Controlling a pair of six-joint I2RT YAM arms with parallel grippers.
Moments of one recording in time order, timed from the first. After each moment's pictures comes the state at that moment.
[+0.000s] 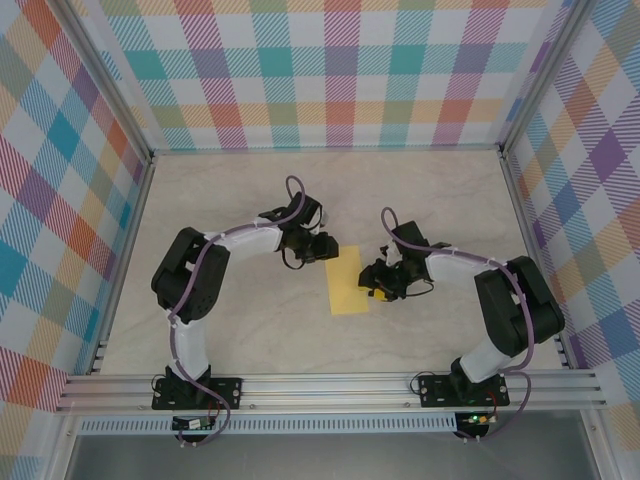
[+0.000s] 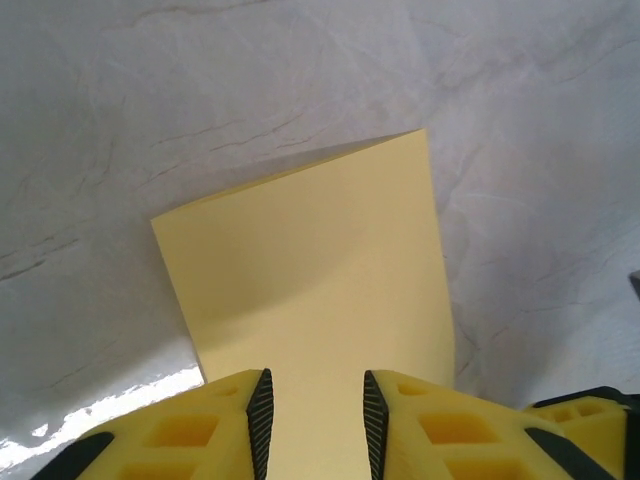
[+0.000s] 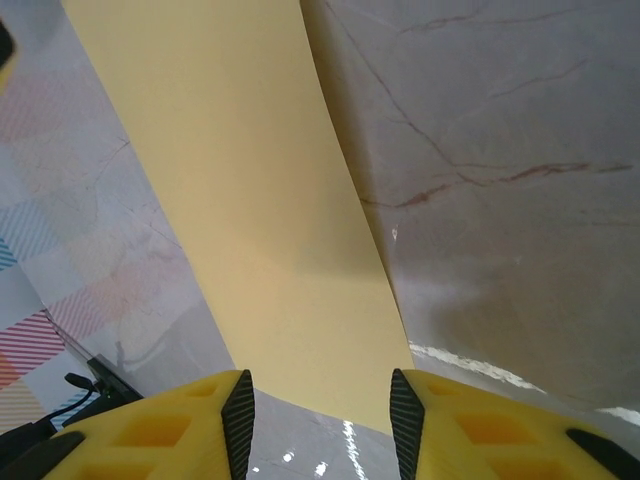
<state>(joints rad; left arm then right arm) -0.59 1.95 1.28 -0.39 0.39 -0.63 0.42 1.59 0.76 -0.38 -0.62 0.74</state>
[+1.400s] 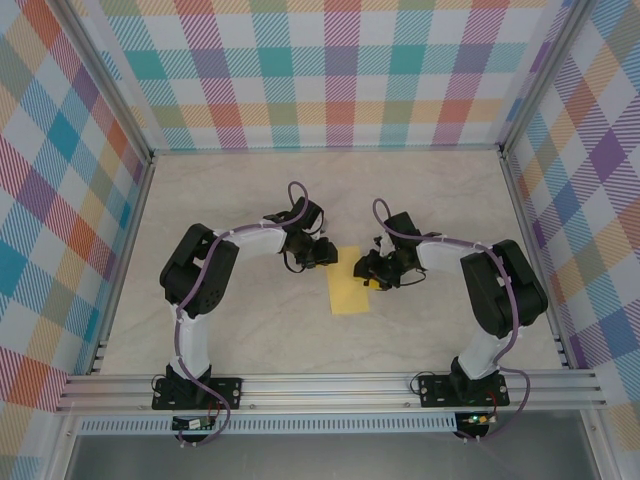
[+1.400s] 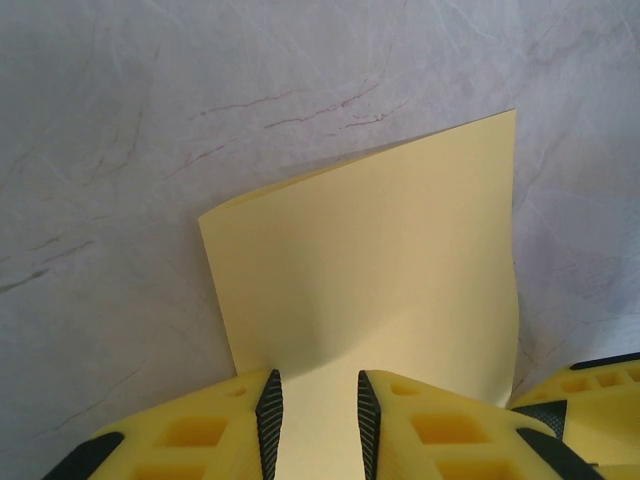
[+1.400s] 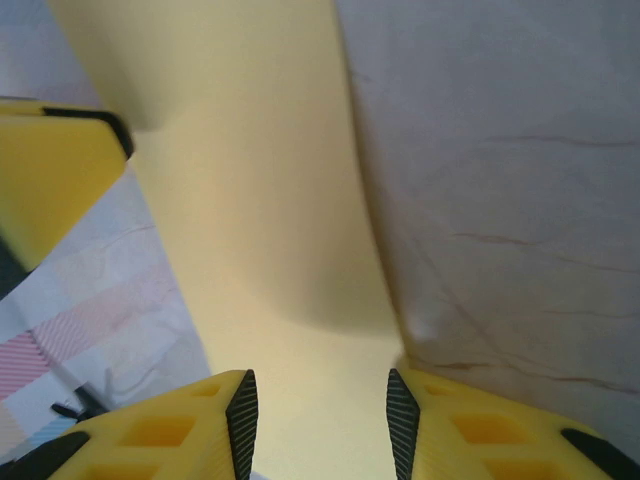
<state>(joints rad) -0.59 2.01 1.28 -0.39 0.39 -0.63 0.42 1.72 0.88 -0.37 -0.57 0.69</state>
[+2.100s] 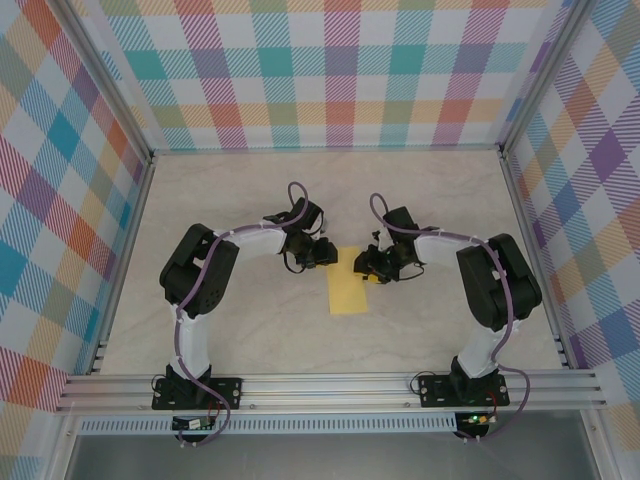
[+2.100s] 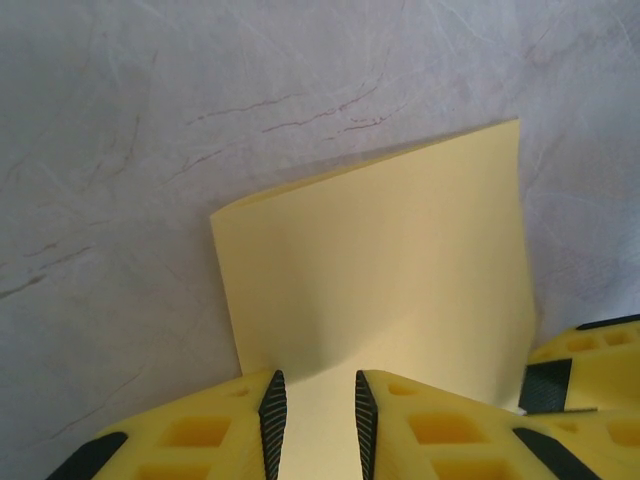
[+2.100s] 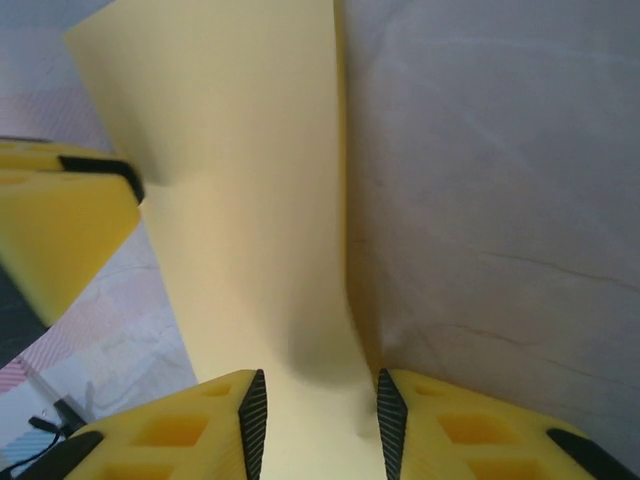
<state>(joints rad) -0.59 2.01 1.27 -0.37 0.39 -0.63 0.41 1.77 0.93 -0.36 -0.59 0.63</state>
